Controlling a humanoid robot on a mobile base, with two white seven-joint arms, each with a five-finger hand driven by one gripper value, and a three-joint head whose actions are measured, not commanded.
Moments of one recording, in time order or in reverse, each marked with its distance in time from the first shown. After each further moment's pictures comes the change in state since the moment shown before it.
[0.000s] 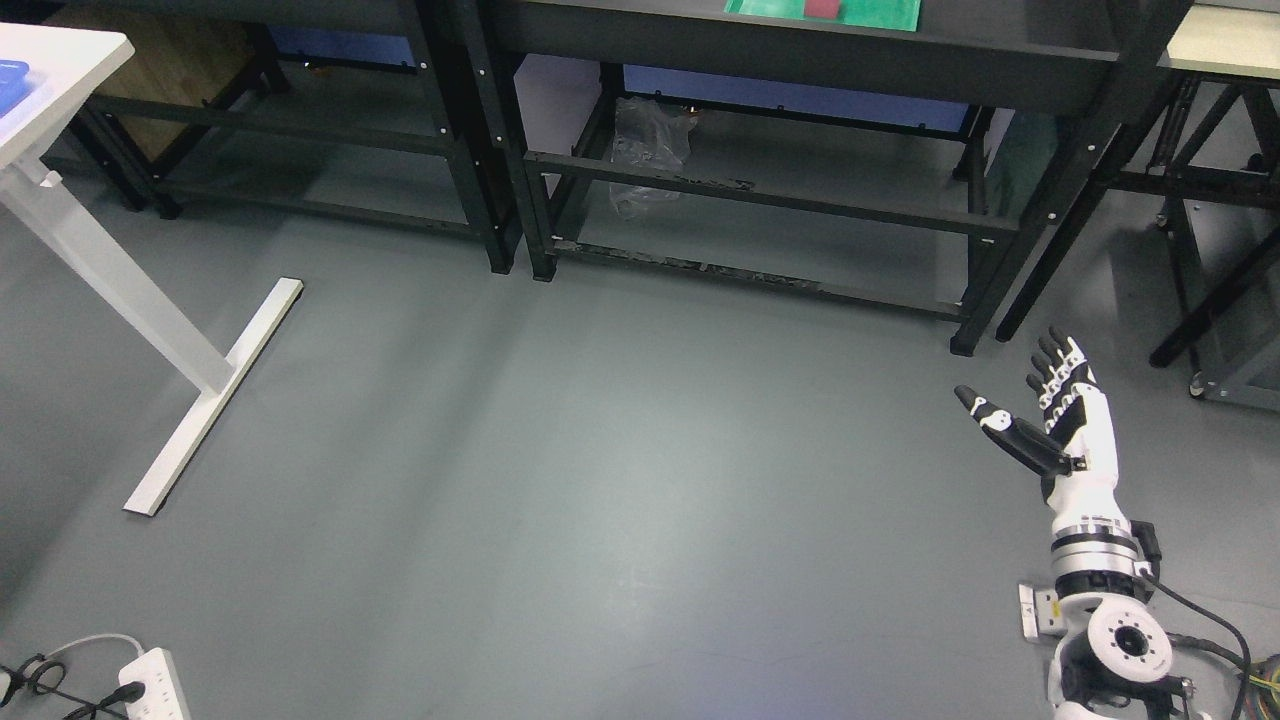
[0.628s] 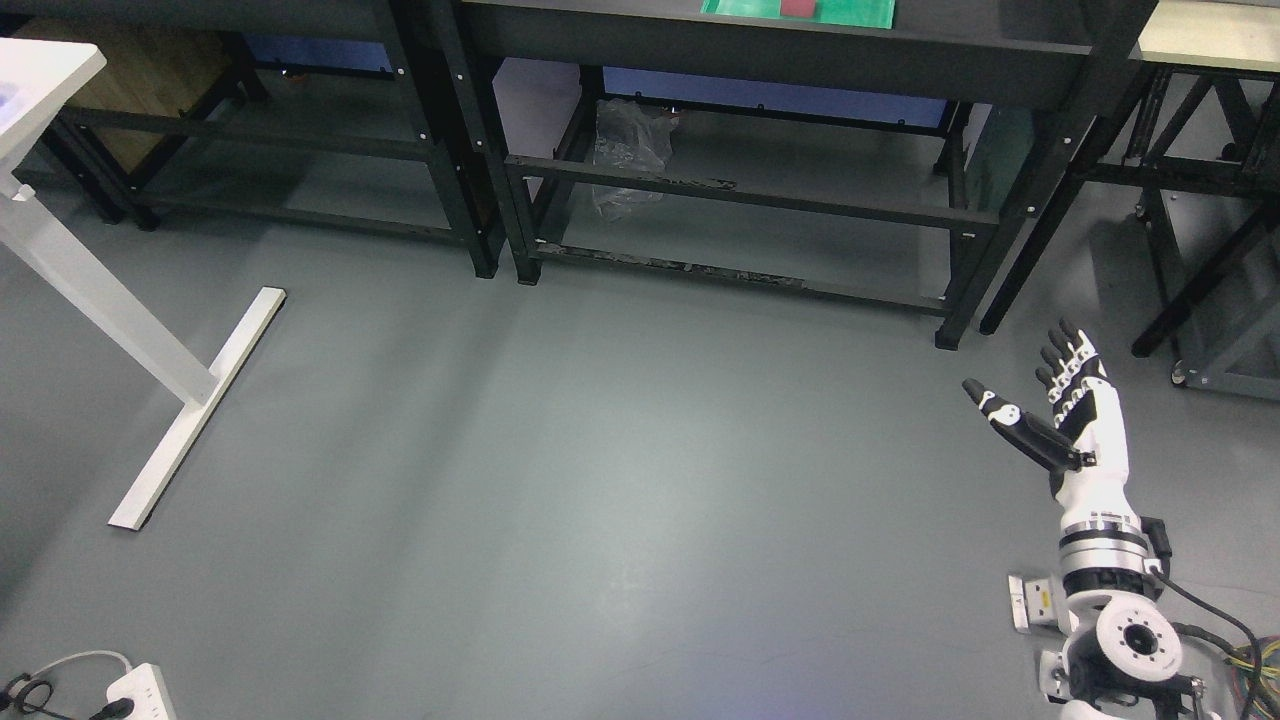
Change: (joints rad) left arm 0.000 0.000 0.000 0.000 0.000 0.000 0.000; right arm -0.001 0.000 -0.012 -0.024 0.000 0.006 -0.003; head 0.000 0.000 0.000
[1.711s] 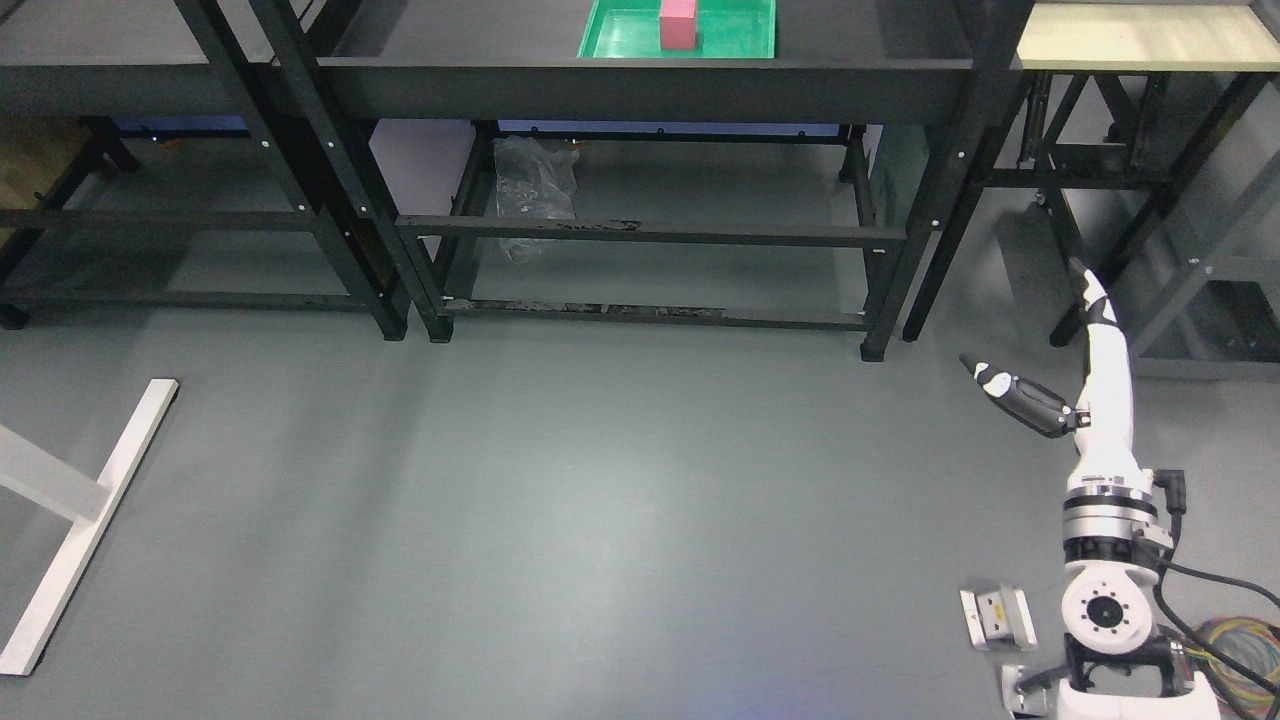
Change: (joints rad) left arm 0.000 0.000 0.000 0.000 0.000 0.000 0.000; right arm -0.036 -0.031 0.074 -0.067 0.499 -0.020 -0.114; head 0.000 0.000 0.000
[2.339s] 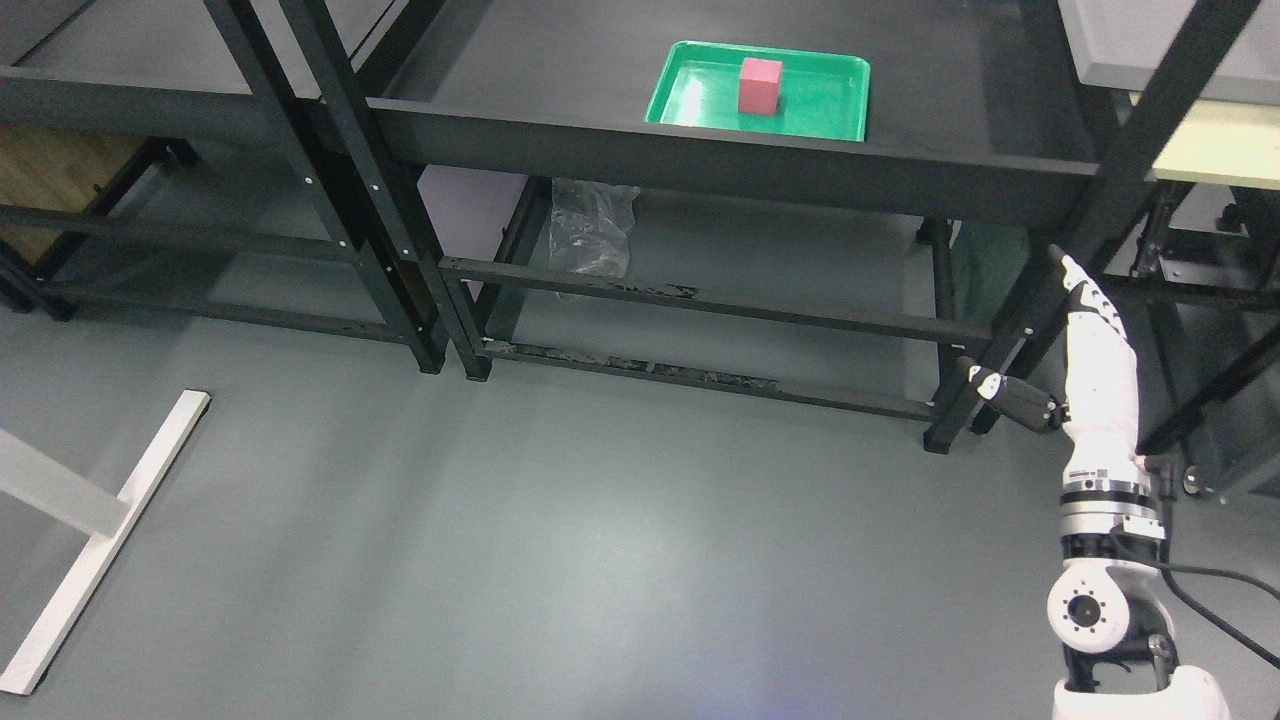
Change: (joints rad) left arm 0.000 0.000 0.000 0.000 0.000 0.000 0.000; right arm -0.001 -0.005 0.014 -0.022 0.319 -0.011 -0.004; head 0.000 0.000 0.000
